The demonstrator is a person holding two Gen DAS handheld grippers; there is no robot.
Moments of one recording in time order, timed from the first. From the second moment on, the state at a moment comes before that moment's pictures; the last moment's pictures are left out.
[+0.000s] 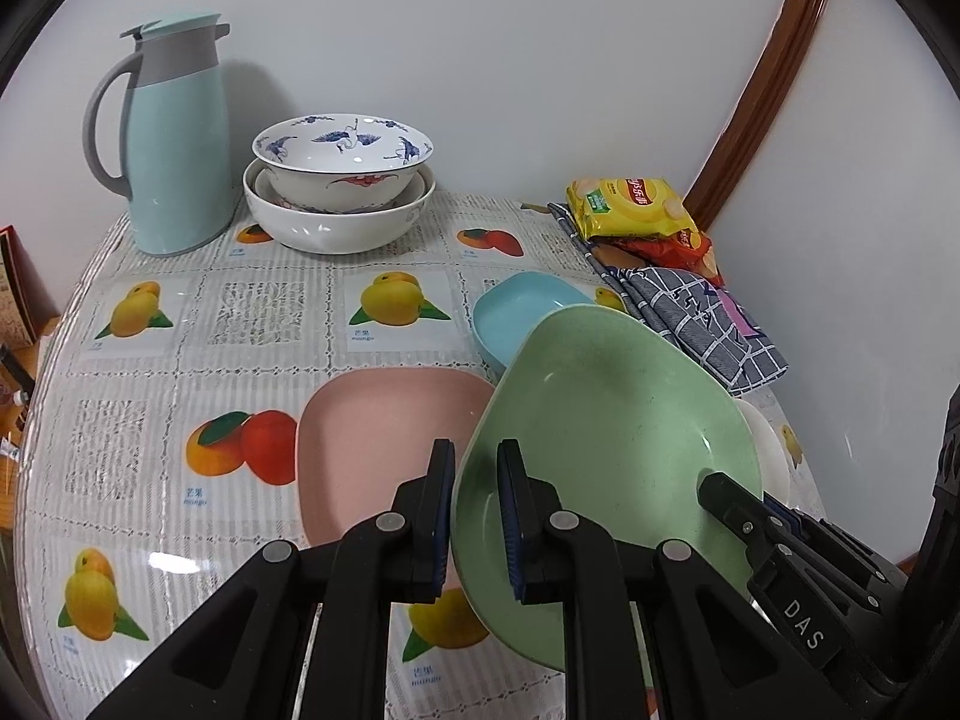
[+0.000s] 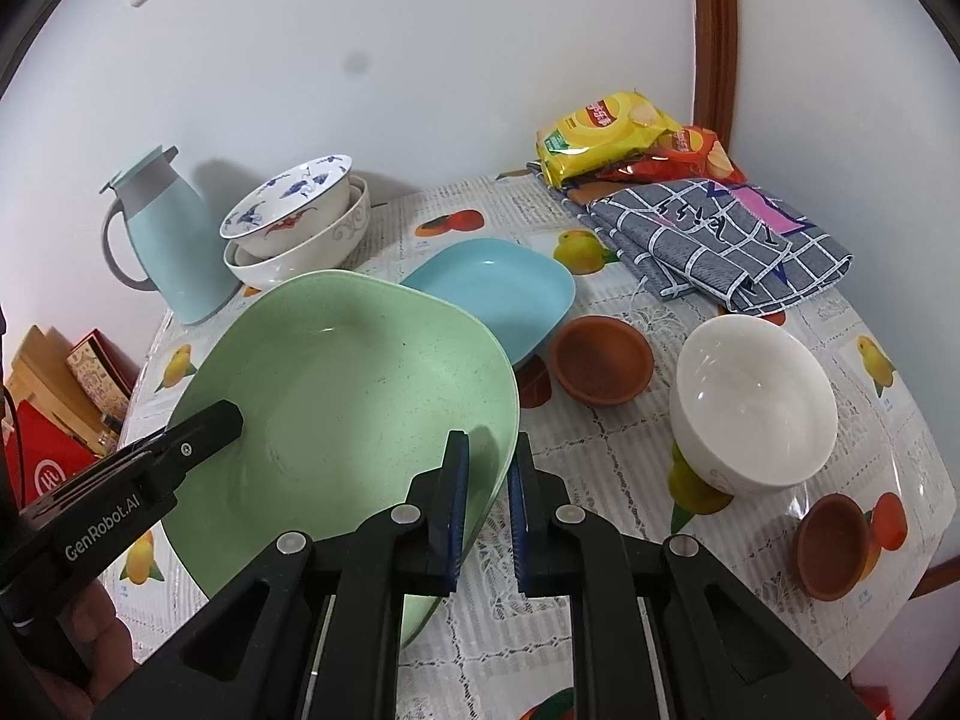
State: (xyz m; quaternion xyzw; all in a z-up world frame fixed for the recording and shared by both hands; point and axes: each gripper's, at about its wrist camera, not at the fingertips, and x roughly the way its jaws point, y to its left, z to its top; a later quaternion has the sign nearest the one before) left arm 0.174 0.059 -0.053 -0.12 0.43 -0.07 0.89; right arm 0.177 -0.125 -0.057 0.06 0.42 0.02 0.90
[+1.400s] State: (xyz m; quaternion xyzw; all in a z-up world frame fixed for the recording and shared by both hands) left arm 0.160 0.109 -0.098 -0.16 0.47 -0.02 0.87; right arm 0.179 -0.073 -0.093 0.03 0.46 0.06 0.89
